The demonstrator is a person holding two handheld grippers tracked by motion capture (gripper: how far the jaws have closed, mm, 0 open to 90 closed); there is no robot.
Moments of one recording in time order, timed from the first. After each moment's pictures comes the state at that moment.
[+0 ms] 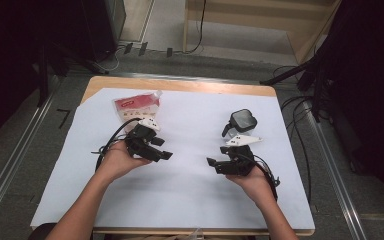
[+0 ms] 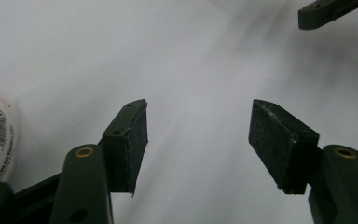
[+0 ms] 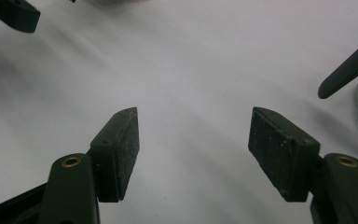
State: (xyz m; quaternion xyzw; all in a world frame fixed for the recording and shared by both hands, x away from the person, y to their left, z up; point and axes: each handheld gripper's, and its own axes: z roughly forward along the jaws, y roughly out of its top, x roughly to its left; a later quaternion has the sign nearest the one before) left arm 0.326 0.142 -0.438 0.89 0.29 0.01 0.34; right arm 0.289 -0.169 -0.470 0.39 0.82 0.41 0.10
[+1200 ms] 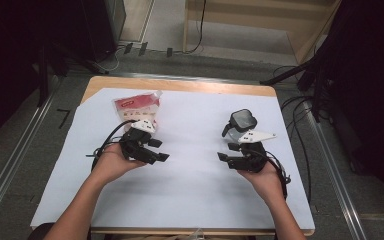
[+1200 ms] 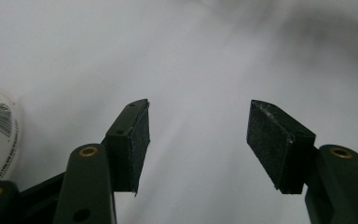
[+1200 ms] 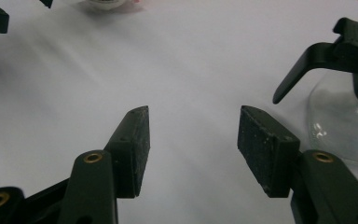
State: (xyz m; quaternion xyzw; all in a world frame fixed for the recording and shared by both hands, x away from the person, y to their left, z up) left arm 0.316 0.153 -0.435 0.89 0.28 0.02 0.36; right arm 0.299 -0.201 -0.462 0.37 0.82 0.43 0.11
